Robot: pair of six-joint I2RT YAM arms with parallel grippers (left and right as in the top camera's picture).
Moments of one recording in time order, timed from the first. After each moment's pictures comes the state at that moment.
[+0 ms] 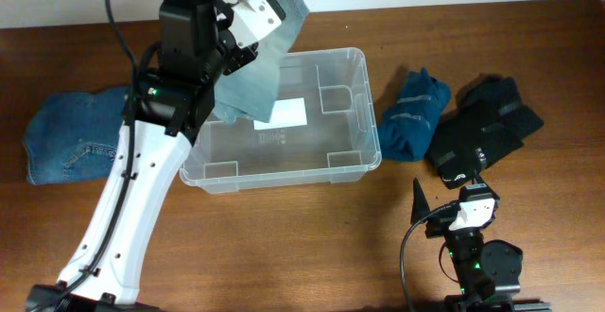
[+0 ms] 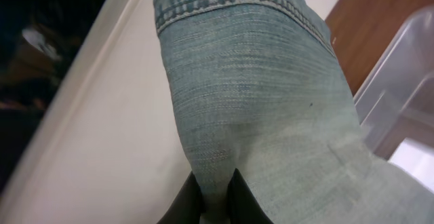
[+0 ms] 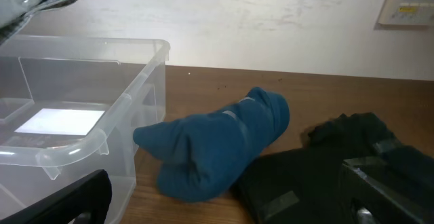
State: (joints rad) left arm -0.32 1.62 1.68 -0.47 -0.06 0.89; right arm -0.02 0.01 0.05 -0.15 -0.10 -0.03
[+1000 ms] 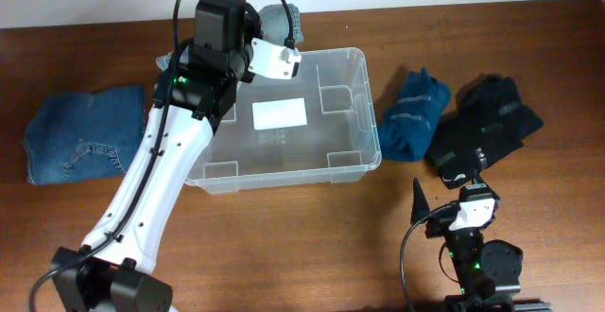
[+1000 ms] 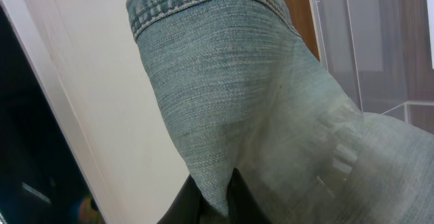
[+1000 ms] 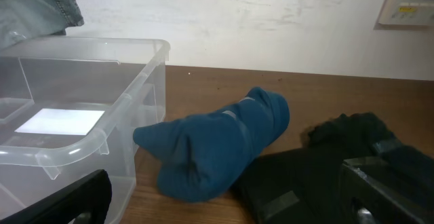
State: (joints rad) left arm -0.36 1.72 1.68 -0.52 -0.12 1.63; right arm -0.02 0.01 0.05 -0.15 -0.10 -0.03
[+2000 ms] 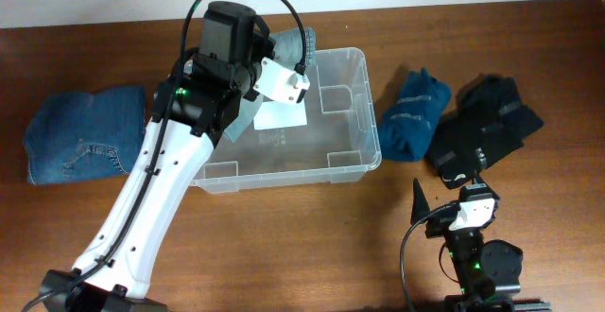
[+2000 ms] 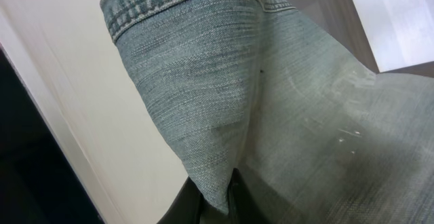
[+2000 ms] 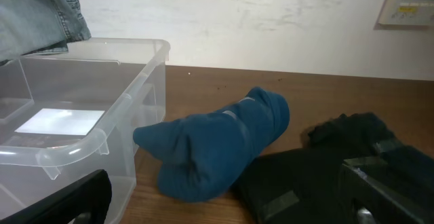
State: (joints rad) left arm -0.41 1.65 1.68 -0.66 -0.08 1.74; right arm -0.02 0.01 0.05 -0.15 -0.10 -0.03
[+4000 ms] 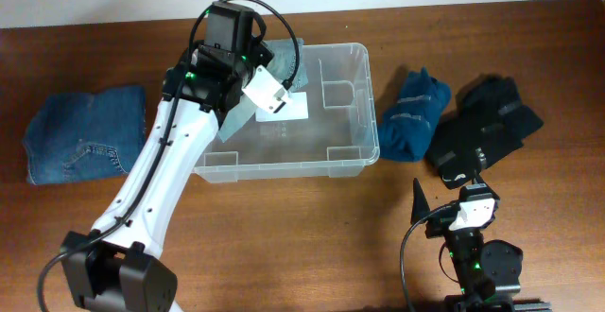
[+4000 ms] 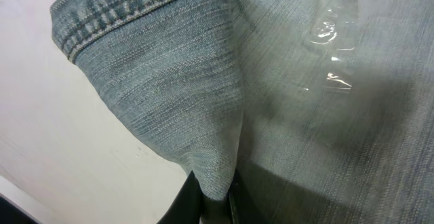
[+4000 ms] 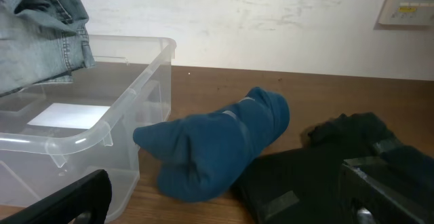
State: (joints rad) left arm -0.36 1.77 1.68 -0.66 -0.10 2.10; right arm -0.02 0.01 0.05 -0.15 -0.10 -0.03
